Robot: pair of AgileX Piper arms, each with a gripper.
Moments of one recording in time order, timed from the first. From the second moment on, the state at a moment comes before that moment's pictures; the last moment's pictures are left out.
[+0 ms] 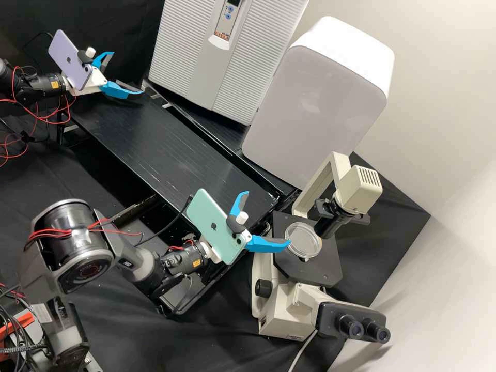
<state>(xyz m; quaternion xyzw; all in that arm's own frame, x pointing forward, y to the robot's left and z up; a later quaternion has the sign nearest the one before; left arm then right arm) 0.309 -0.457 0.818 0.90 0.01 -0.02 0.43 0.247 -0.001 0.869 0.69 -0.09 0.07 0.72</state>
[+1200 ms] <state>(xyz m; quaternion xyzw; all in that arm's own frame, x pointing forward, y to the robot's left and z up) 0.309 -0.457 0.818 0.90 0.01 -0.02 0.43 0.291 -0.039 0.886 0.66 -0.14 0.04 0.74</state>
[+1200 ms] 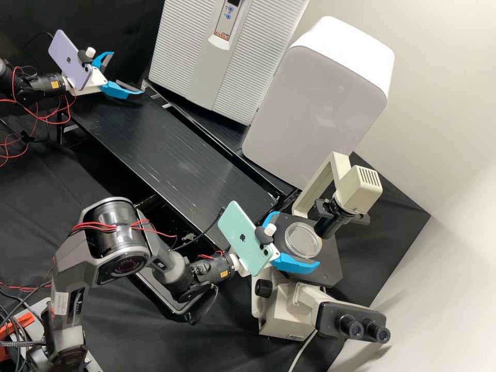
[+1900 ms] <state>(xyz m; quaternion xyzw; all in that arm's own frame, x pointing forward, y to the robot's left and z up) 0.309 -0.457 0.818 0.90 0.01 -0.02 0.43 0.309 -0.052 0.881 0.66 -0.15 0.03 0.74</state>
